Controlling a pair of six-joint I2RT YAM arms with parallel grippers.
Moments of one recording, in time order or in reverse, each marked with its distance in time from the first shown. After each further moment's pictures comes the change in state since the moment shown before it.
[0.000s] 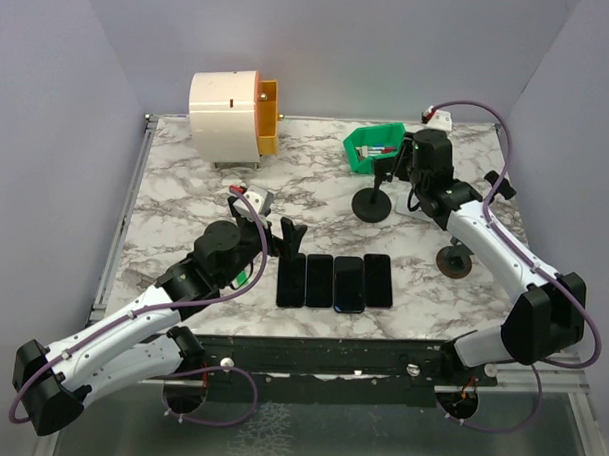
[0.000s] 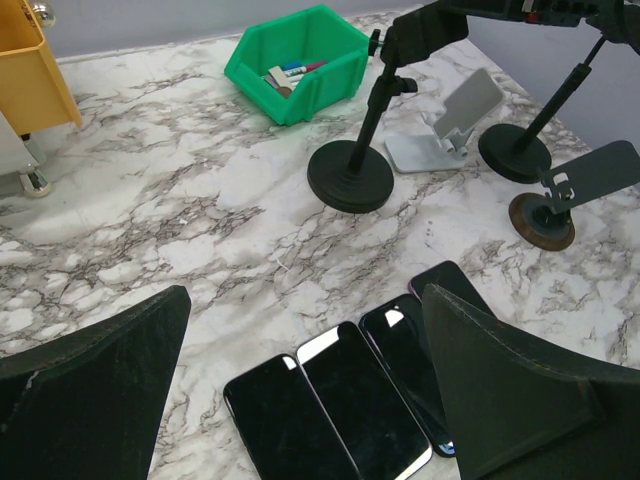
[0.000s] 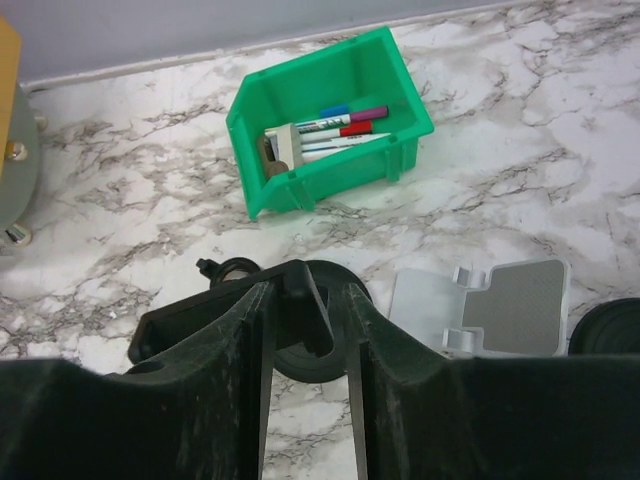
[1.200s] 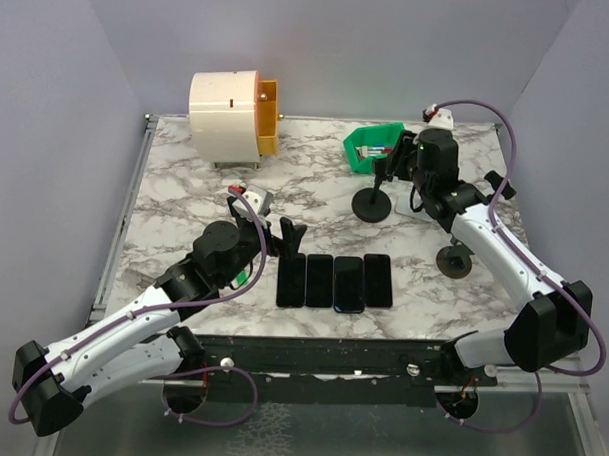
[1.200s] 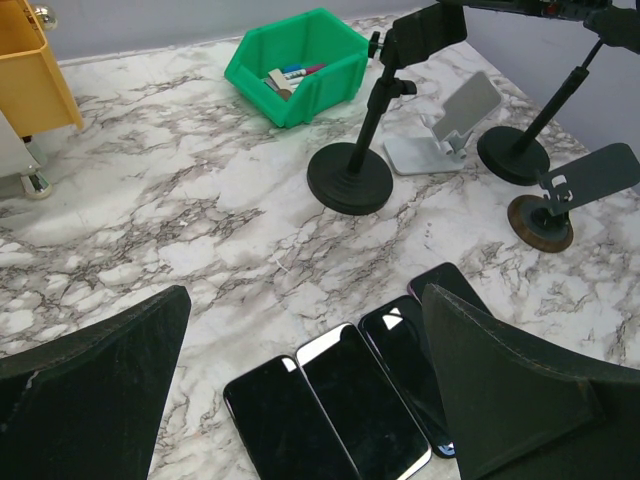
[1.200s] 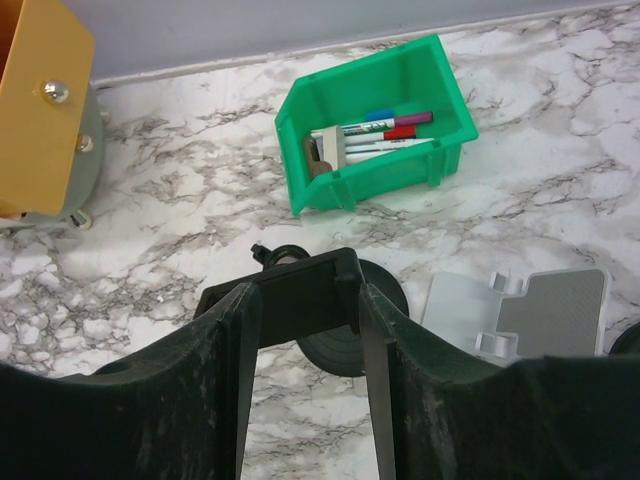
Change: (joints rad) left arm 0.000 -0.005 0.000 0.000 0.000 0.000; right arm 0.000 -0.042 -0.001 0.003 -0.087 0.013
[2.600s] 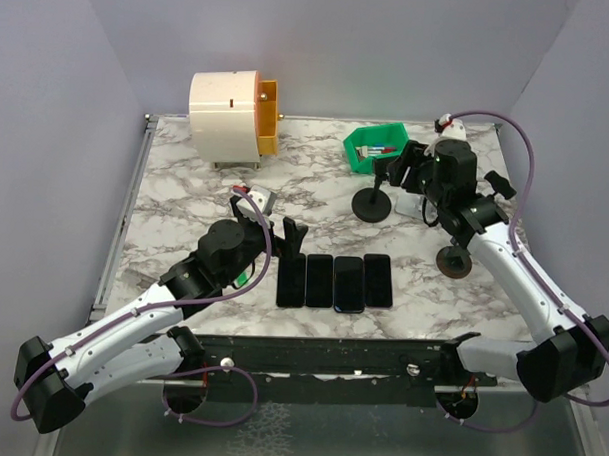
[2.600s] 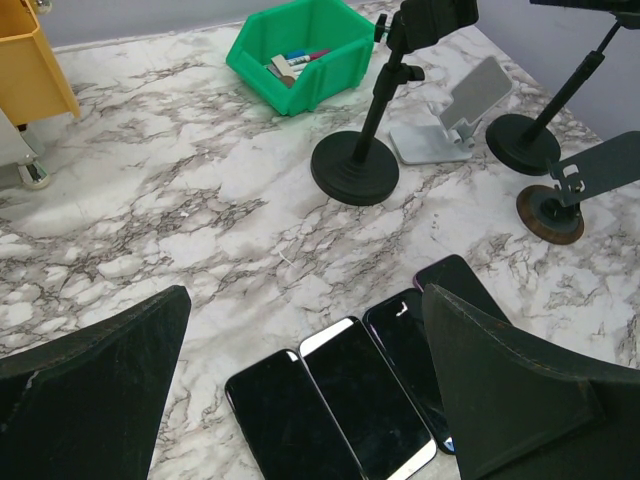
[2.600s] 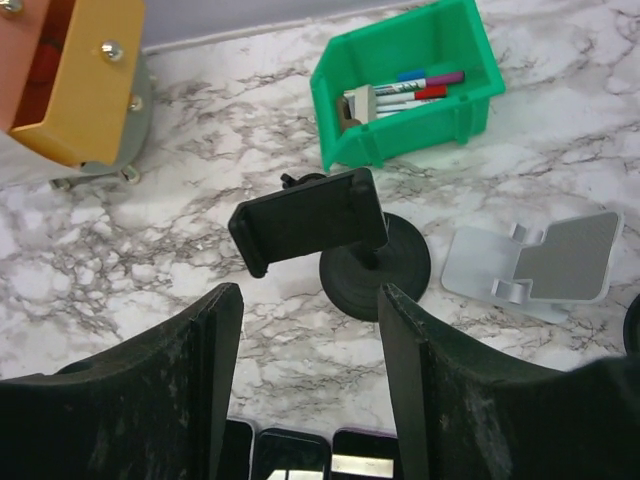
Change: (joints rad) left arm 0.000 0.028 0.000 0.000 -0.003 0.000; right arm 0.000 -0.182 -0.055 -0.121 -0.118 0.039
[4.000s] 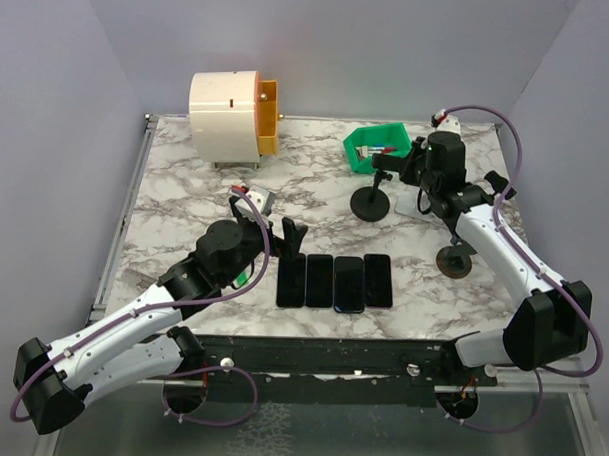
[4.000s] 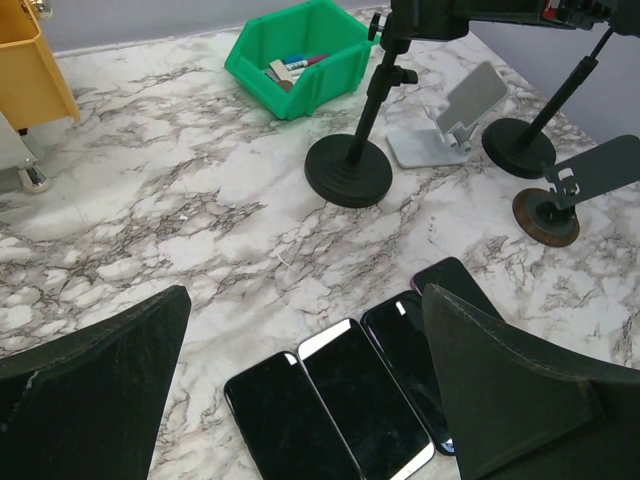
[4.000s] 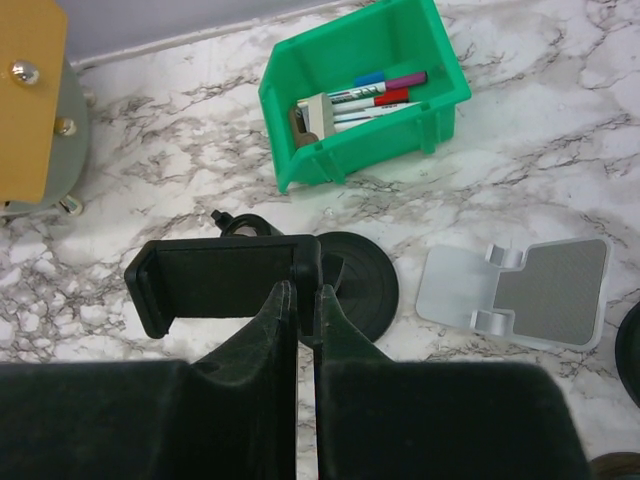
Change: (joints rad) left arm 0.000 -0.009 0.000 0.000 0.003 -0.001; right arm -0.074 0.180 0.017 0.101 0.024 0.018
